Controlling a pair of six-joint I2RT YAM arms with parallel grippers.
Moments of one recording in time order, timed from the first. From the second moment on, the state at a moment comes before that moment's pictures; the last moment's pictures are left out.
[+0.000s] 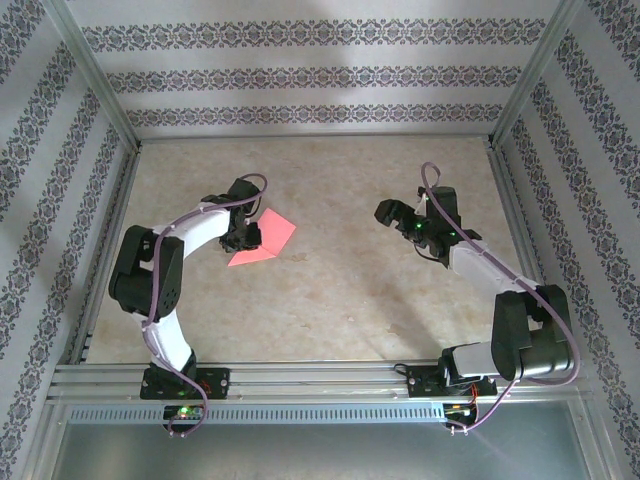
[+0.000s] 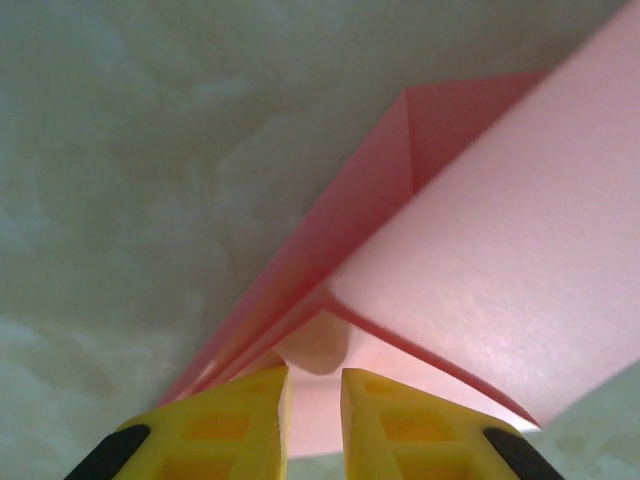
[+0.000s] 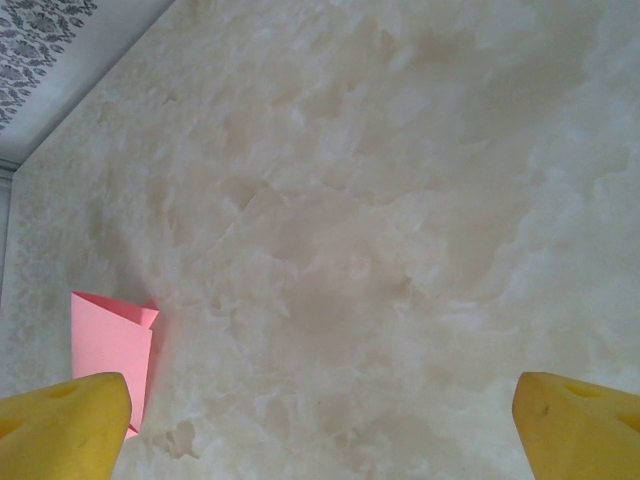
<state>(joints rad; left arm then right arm) -0.28 1.81 1.18 -0.69 -0.03 -0.48 0.14 1.38 0.77 -0.10 -0.33 0.68</state>
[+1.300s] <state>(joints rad) -0.54 1.82 1.10 -0.54 0.14 -0.98 0.26 1.45 0.77 -0.07 -0.40 0.71</state>
